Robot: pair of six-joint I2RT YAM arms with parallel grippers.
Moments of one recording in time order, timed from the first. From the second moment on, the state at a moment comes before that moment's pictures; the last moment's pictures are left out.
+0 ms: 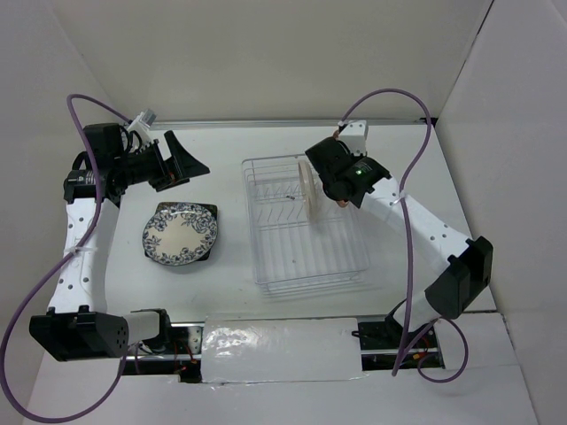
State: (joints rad) left arm 0.10 1.23 1.42 -0.82 0.75 -0.42; right arm 0.66 1.50 1.49 -0.92 0.95 0.49
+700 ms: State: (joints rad) left arm 0.10 1.23 1.41 -0.83 0.74 -0.42; right arm 0.66 1.50 1.46 -0.92 0.92 0.51
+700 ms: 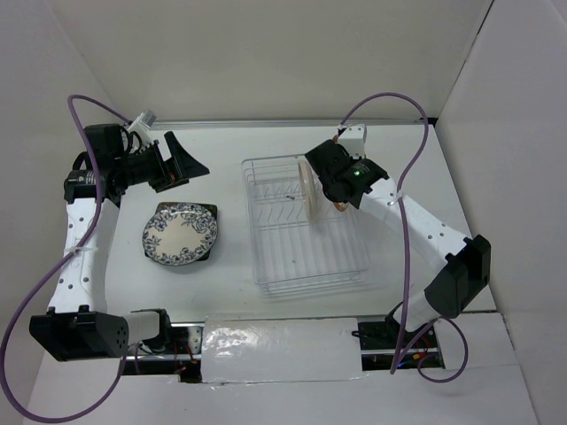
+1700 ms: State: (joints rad) left arm 0.10 1.23 1.41 -0.83 0.73 -0.42; right arm 0.66 1.56 1.41 -0.88 0.96 0.47
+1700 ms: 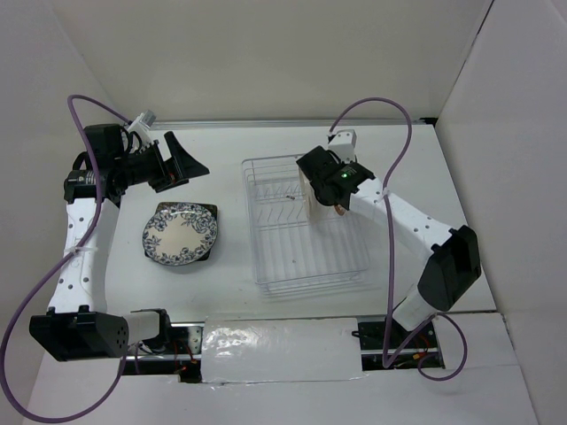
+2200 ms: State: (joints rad) left arm 0.10 1.23 1.41 -0.83 0.73 -0.42; right arm 0.73 1.66 1.43 -0.89 1.05 0.54
